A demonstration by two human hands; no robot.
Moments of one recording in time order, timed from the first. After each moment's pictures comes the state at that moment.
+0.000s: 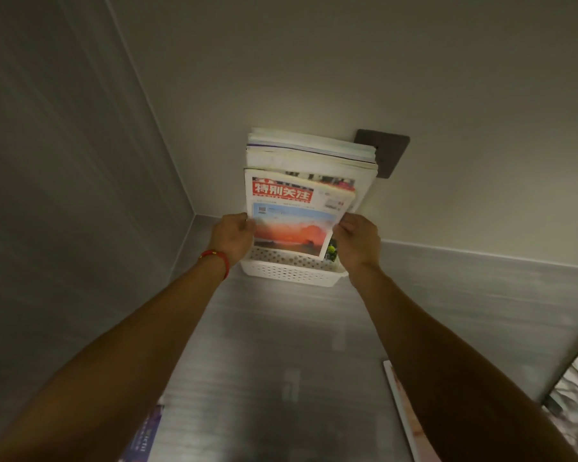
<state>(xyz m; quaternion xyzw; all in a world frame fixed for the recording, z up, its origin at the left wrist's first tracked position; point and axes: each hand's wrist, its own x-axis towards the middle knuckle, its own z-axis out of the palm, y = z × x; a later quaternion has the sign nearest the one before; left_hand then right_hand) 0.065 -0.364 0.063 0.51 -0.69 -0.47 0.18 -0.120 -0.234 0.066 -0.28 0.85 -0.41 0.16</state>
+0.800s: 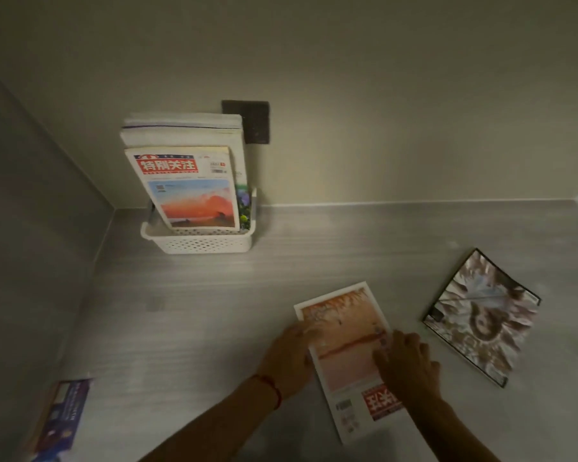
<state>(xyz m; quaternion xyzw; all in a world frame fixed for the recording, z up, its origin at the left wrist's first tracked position) 0.007 -0.009 -0.023 0.24 -0.89 -0.37 -0.05 -0.153 0.162 -0.009 -0.20 0.96 -0.01 0.22</state>
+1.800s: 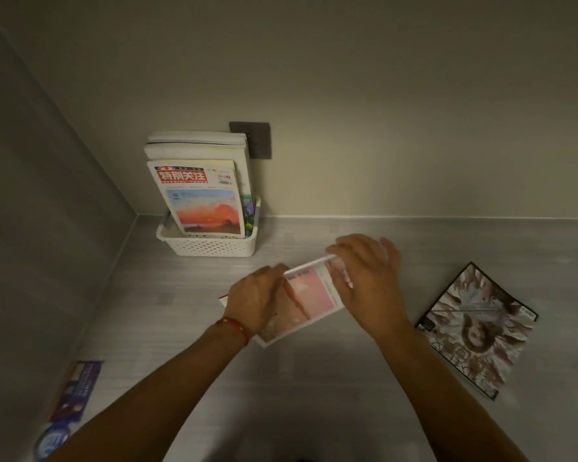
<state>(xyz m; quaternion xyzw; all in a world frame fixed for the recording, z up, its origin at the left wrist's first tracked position) -0.003 -0.064 0.087 0.31 -0.93 -0.18 0.10 -0.171 0.078 0.118 -0.54 0.79 -0.26 -0.12</state>
